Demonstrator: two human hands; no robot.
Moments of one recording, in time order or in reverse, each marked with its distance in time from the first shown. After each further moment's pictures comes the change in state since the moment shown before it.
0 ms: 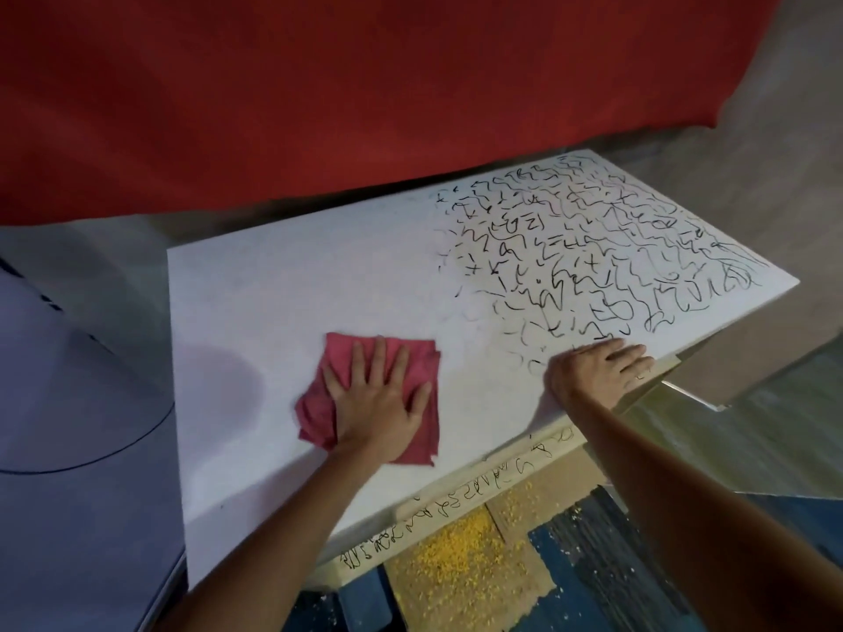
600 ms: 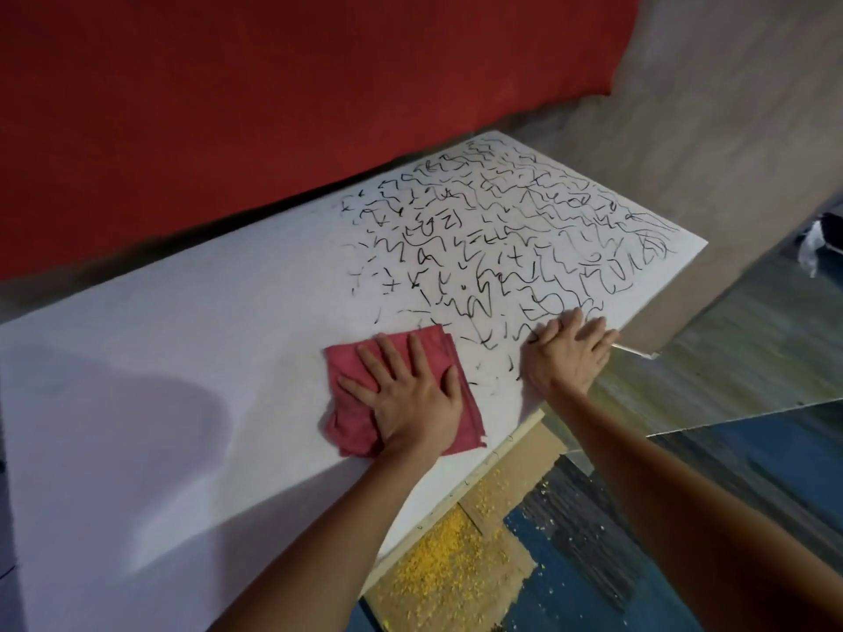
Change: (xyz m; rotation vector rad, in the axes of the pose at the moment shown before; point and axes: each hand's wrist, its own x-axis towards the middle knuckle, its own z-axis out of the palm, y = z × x) left_hand 0.062 0.130 -0.002 -0.086 0.005 0.004; right_hand 0.065 0.017 -0.010 0.018 0.112 0.019
